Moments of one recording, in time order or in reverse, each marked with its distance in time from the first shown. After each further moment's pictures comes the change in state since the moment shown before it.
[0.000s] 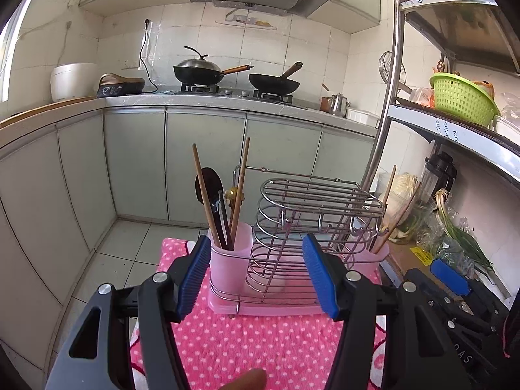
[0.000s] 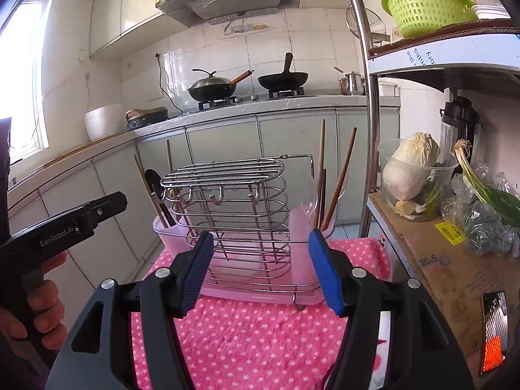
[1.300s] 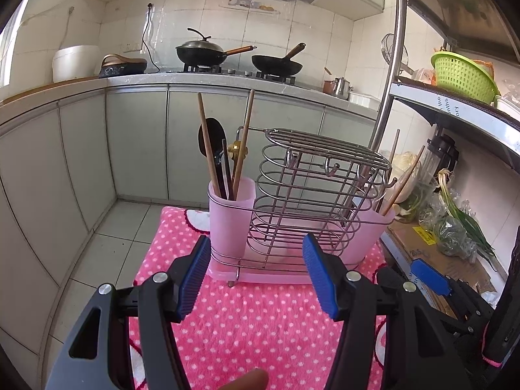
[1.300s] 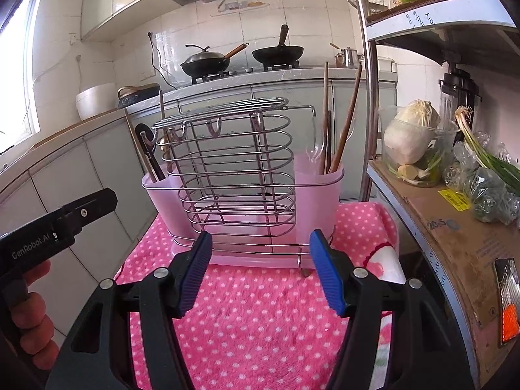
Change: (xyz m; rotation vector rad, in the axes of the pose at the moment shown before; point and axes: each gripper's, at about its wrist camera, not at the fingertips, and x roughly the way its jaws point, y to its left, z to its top) left arm 0.009 0.002 -0.043 -0.015 0.060 0.008; right arm 0.026 0.005 -0.043 0.010 0.090 -0.029
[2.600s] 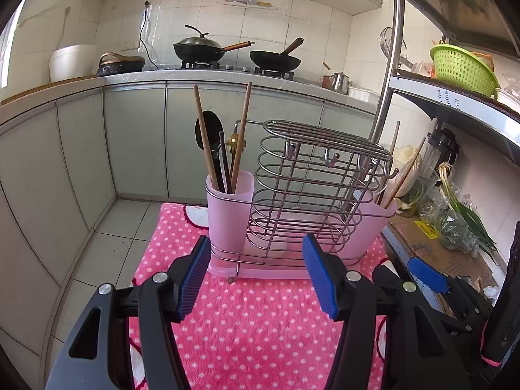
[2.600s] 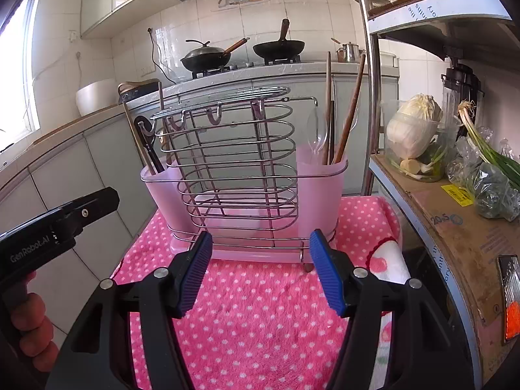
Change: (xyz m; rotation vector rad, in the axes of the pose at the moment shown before) left arm 0.006 -0.004 -0.003 0.014 0.018 0.004; right arm 0.006 0.002 -0.006 -0.002 0.019 0.004
